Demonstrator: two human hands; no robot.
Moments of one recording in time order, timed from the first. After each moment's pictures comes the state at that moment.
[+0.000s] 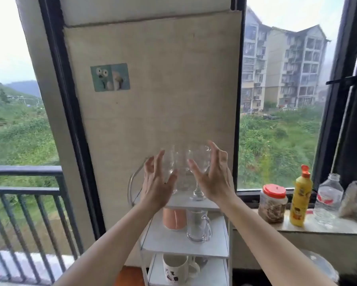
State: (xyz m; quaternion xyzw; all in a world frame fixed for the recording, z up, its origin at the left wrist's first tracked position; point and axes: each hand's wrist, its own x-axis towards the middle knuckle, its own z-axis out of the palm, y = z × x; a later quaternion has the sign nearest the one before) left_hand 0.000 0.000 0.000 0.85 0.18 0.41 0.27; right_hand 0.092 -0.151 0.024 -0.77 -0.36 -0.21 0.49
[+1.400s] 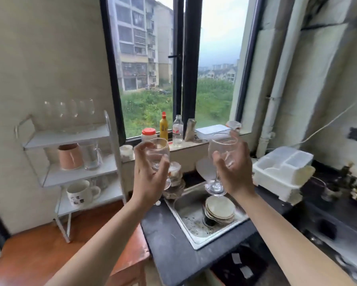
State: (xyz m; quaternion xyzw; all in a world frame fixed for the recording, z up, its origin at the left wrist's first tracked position) left_hand -0.185 -0.368 -0.044 0.75 -0.13 0.41 0.50; right_hand -0.153 -0.585 -0.033 -0.77 -0.15 -0.39 0.48
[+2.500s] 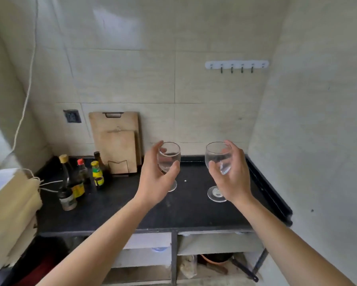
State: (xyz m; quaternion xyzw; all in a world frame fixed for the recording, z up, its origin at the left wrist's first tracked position) left_hand -0.179 -1.363 -0.107 0.61 -0.48 -0.11 0.62; right_hand -0.356 -1.475 -0.115 -0.75 0.34 -0.53 0.24
